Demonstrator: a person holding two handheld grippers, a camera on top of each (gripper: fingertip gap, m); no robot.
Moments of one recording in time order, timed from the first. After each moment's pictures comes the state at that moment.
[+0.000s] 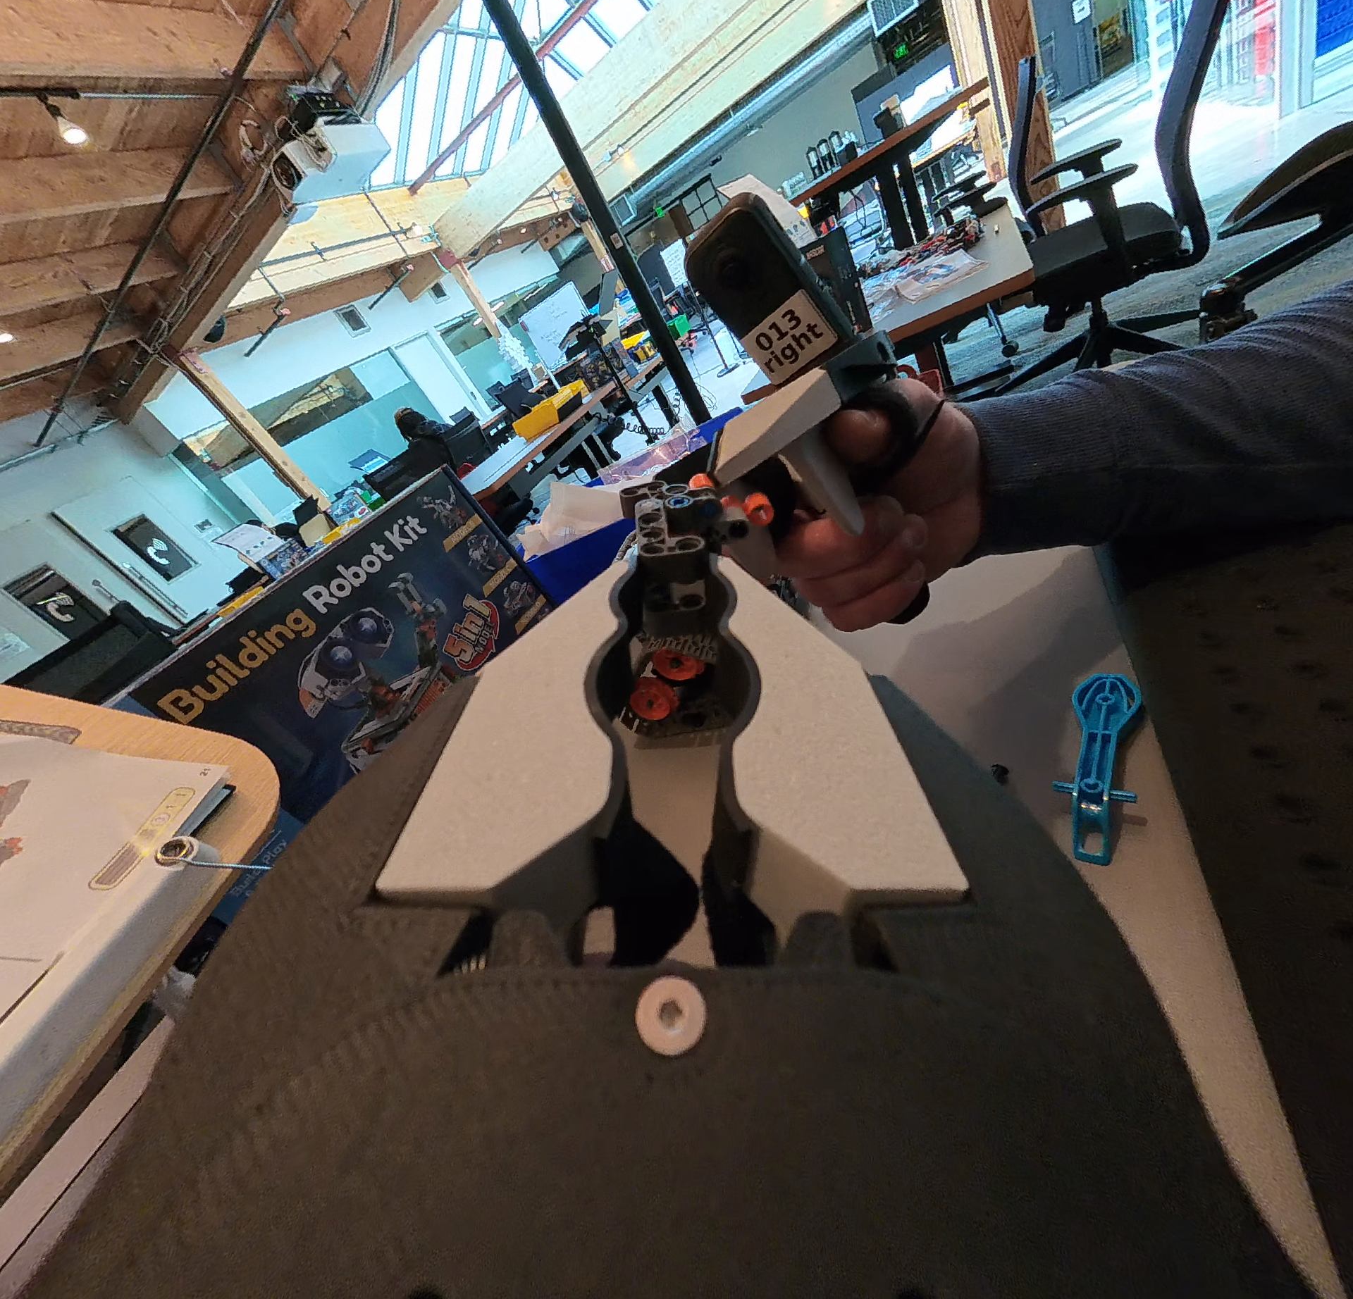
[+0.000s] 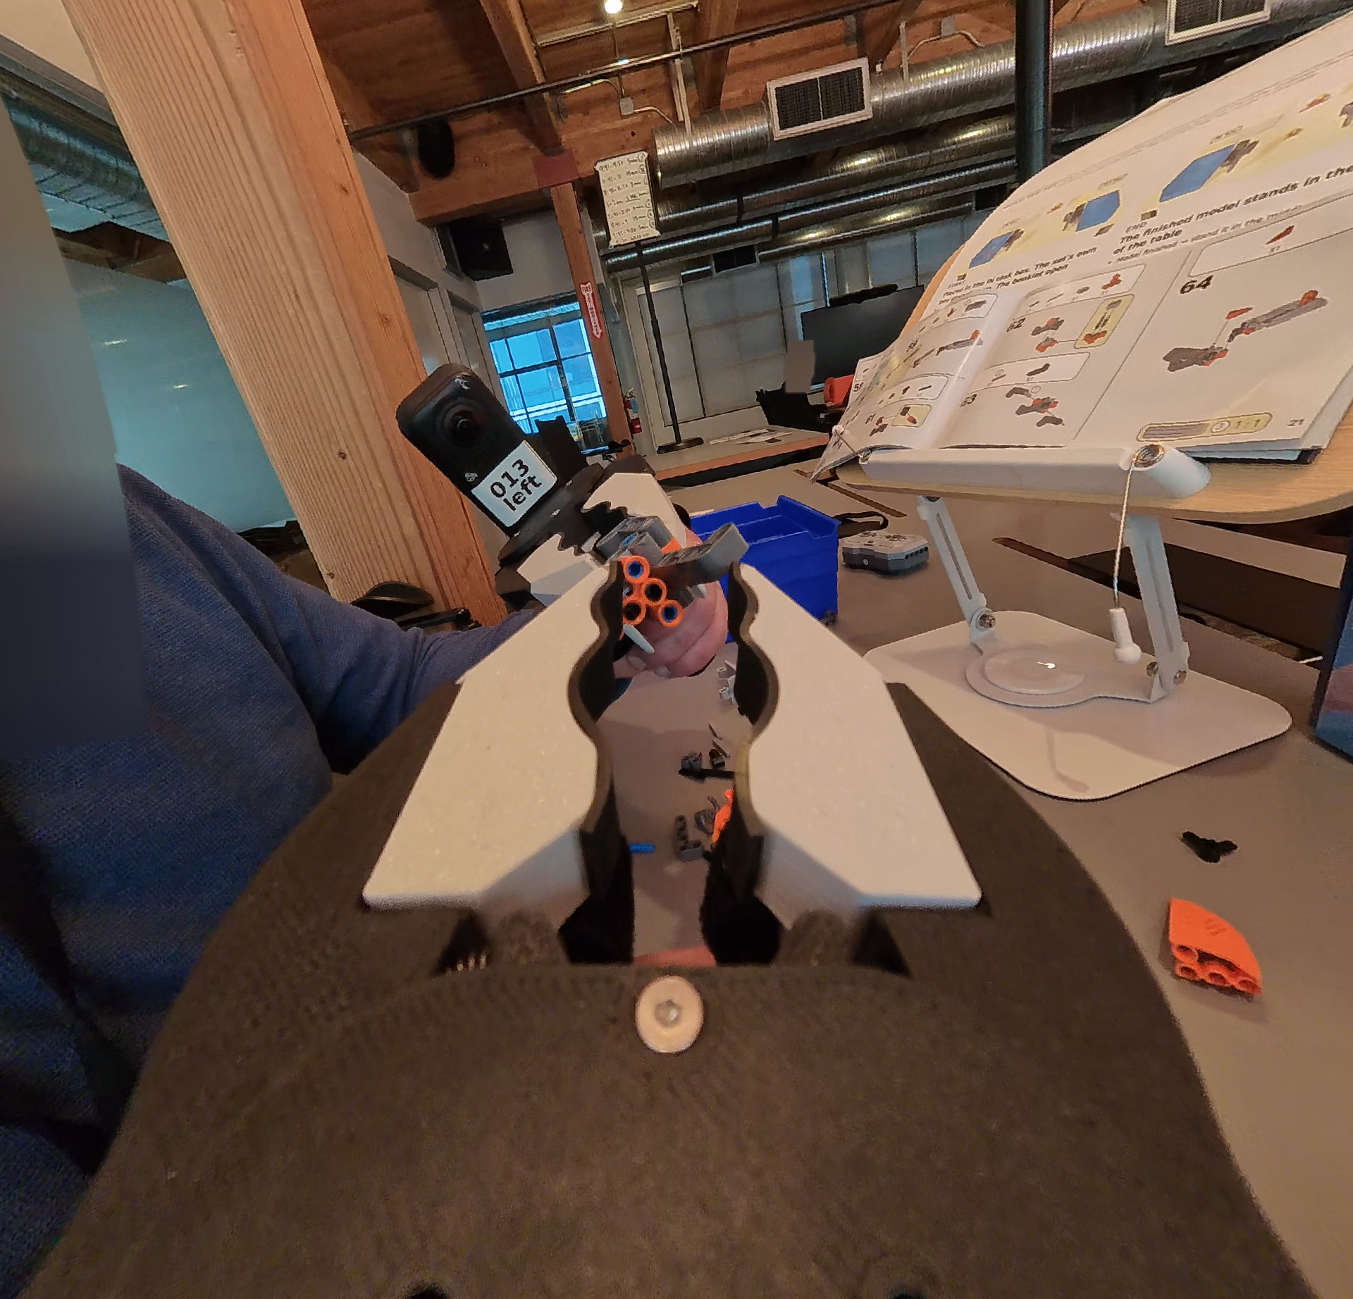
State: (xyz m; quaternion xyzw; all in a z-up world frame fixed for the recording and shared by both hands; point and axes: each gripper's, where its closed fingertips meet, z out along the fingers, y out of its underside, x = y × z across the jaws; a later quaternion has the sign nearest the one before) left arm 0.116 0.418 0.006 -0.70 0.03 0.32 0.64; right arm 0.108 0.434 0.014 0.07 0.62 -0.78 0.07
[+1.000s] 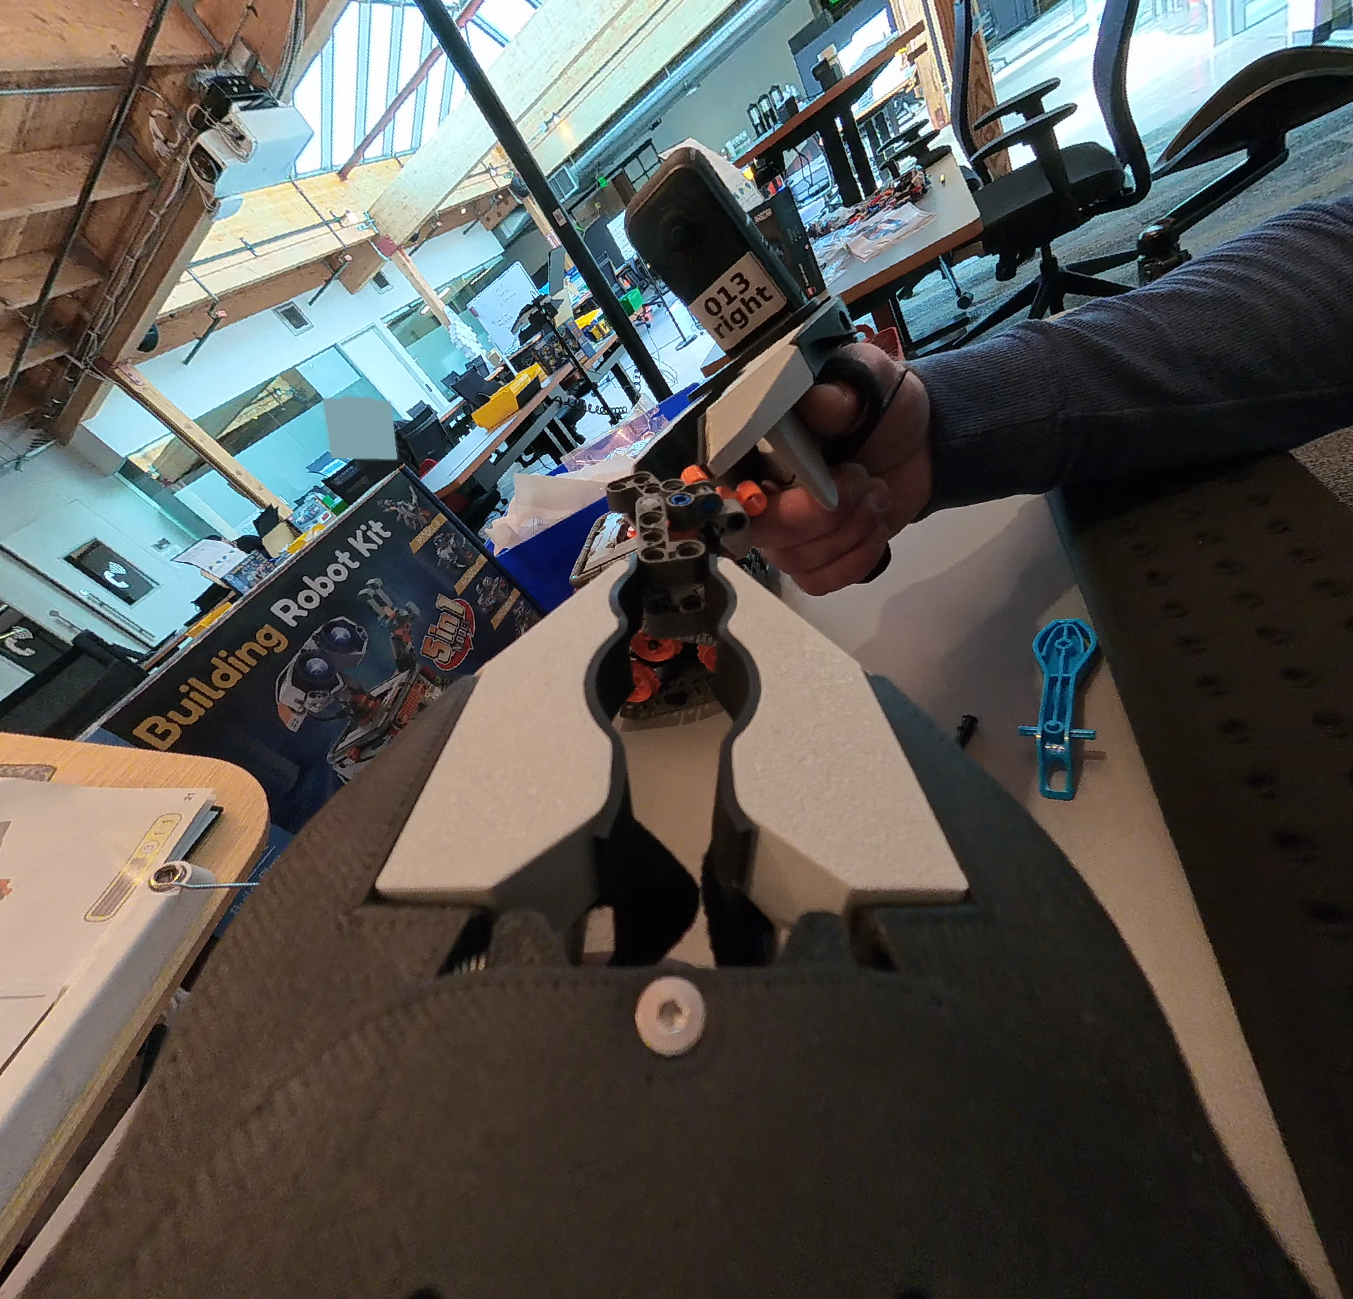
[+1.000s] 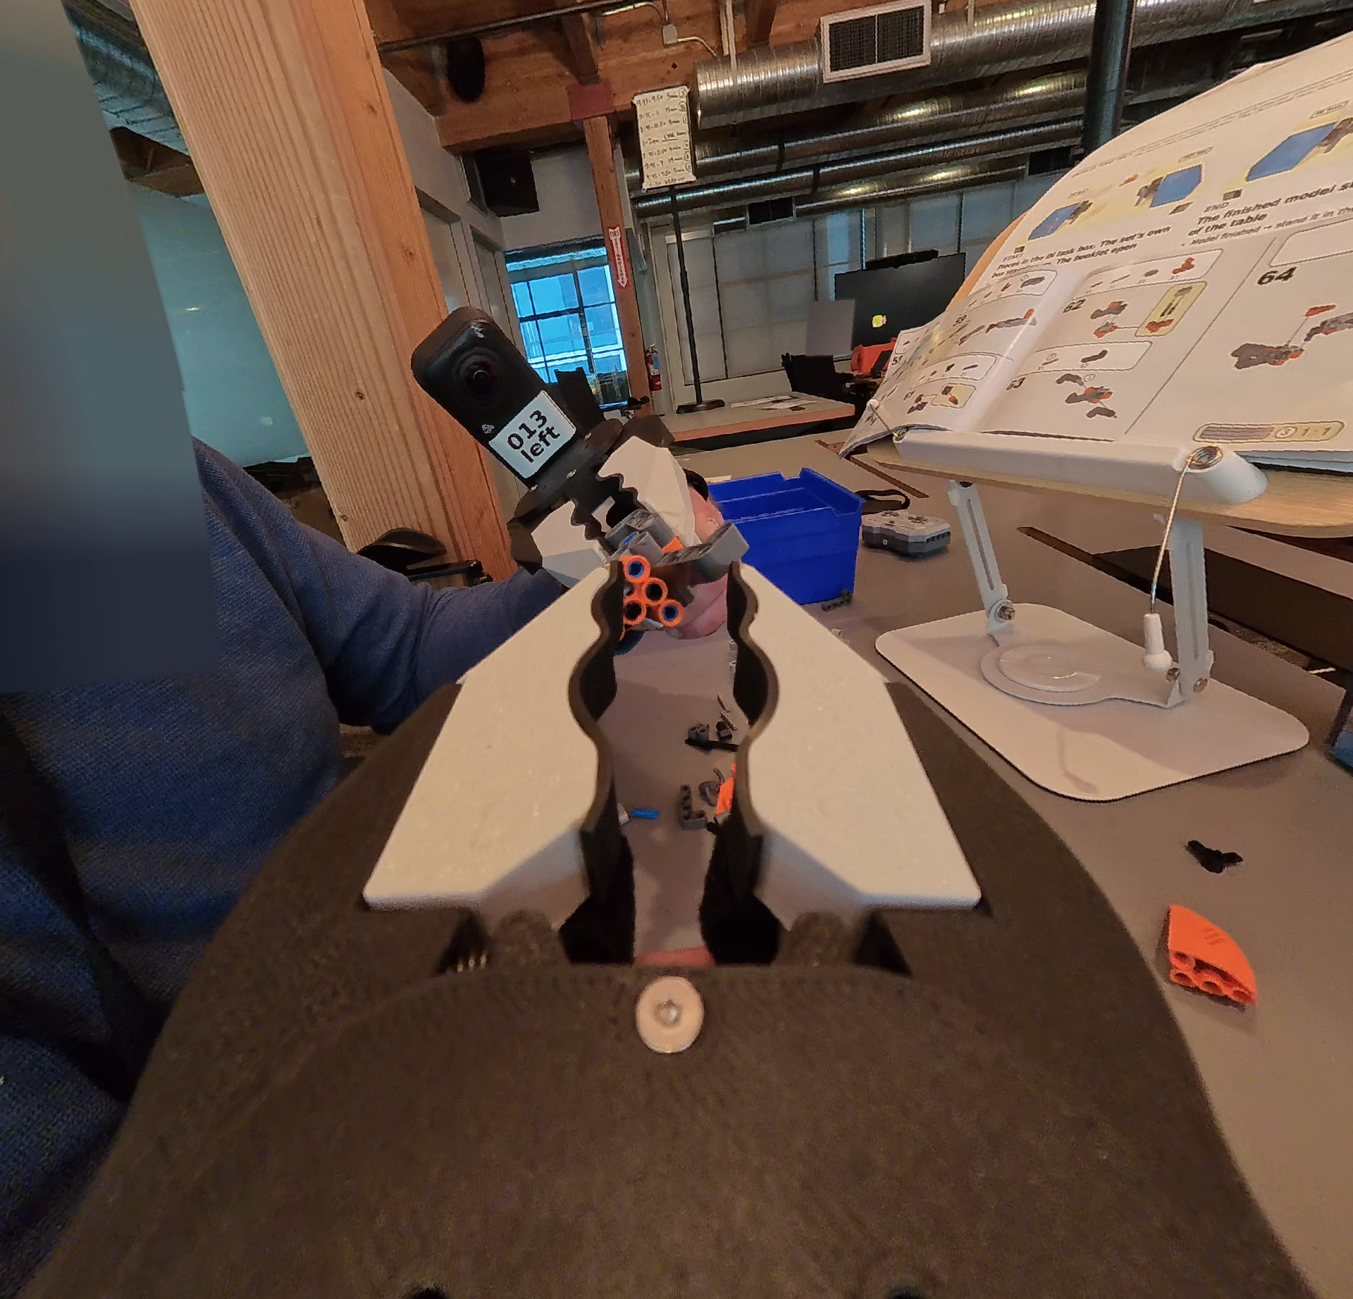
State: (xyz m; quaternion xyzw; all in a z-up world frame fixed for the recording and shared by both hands) left arm 0.127 0.416 -0.001 -0.72 0.07 0.31 0.62; right arm 0.121 0.432 0.009 0.04 0.64 -0.76 0.07
